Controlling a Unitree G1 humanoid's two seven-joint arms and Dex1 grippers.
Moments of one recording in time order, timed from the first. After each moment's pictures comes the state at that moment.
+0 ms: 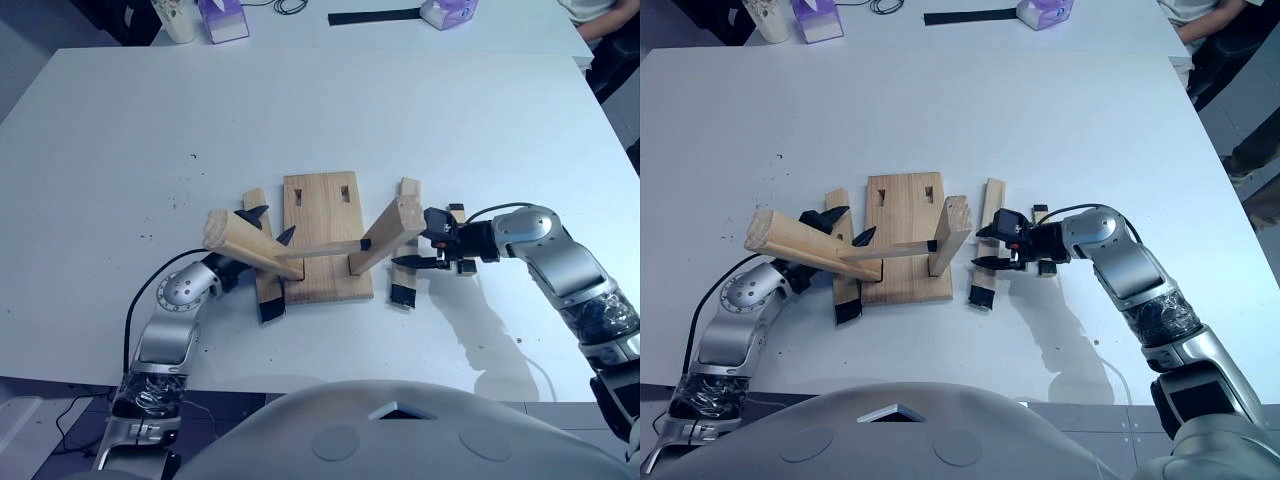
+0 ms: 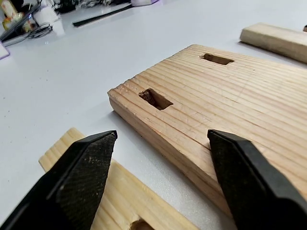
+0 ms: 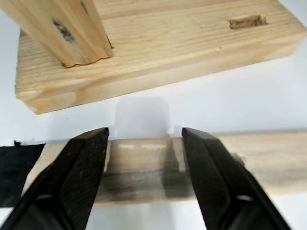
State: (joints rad) left arm 0.17 0.44 -0.04 -0.13 -0.14 0.07 -0.57; right arm -0.22 -0.72 0.36 -0.04 0.19 0.31 1.09
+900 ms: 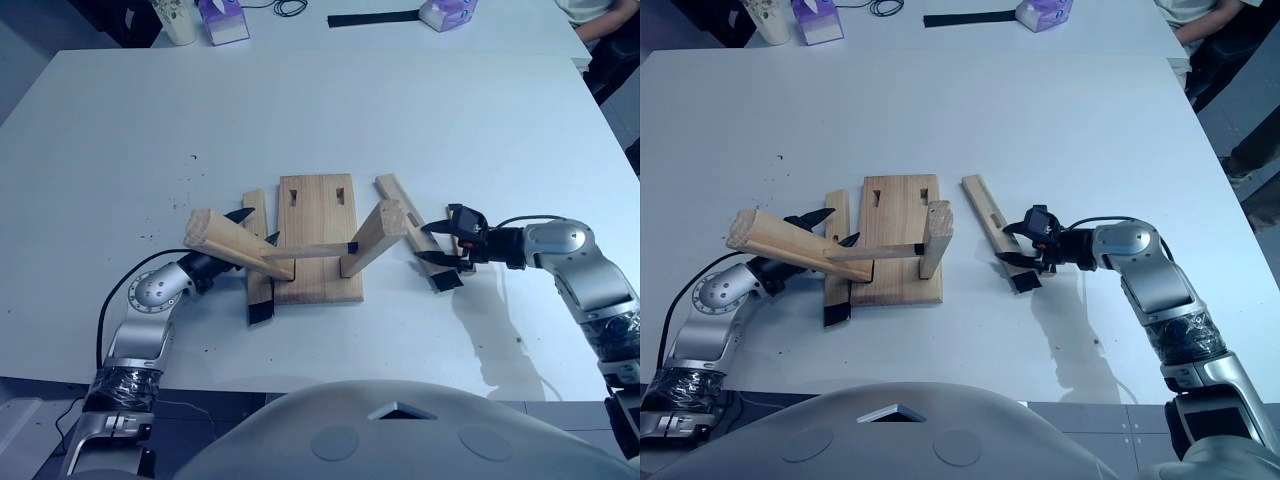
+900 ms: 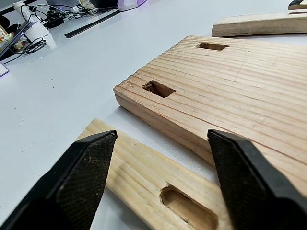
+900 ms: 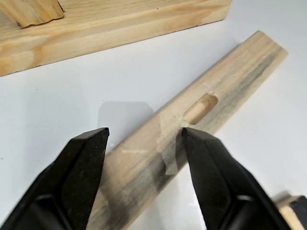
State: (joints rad) left arm 0.16 0.55 0.00 0.02 -0.18 -0.09 -0.68; right arm -0.11 -0.74 0.23 -0.06 0.20 0.31 1.05
